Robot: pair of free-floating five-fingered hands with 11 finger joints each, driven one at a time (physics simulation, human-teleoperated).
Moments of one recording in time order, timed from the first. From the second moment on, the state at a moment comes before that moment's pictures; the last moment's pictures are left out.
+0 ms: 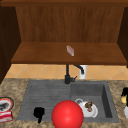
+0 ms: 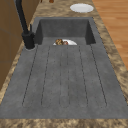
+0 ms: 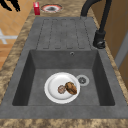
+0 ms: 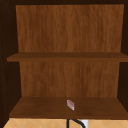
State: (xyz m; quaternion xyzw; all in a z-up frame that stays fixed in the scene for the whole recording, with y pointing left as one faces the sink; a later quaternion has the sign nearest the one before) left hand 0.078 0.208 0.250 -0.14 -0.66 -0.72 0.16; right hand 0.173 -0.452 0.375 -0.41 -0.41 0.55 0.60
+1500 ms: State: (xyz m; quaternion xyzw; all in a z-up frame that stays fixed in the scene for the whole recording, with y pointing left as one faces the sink) left hand 0.078 0.208 0.250 -0.14 -0.66 -0.72 0.16; right hand 0.107 -0.350 0.549 -0.43 -0.40 0.56 0.58
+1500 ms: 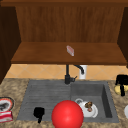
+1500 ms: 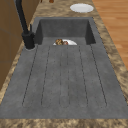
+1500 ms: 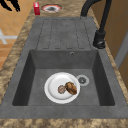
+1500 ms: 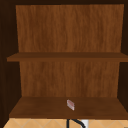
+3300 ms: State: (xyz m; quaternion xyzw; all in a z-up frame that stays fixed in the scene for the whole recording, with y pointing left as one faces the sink) left hand 0.078 0.208 0.250 -0.14 -0.66 -0.72 0.16; right hand 0.161 -0.172 0.786 -0.47 -0.36 0.57 0.56
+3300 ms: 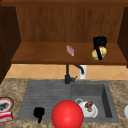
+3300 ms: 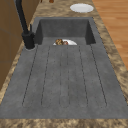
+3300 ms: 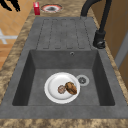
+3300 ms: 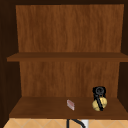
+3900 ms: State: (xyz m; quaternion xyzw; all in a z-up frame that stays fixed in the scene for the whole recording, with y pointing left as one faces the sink) left hand 0.078 0.208 0.250 -0.14 -0.66 -0.72 0.16; right hand 0.263 -0.152 0.758 -0.48 -0.37 0.57 0.56
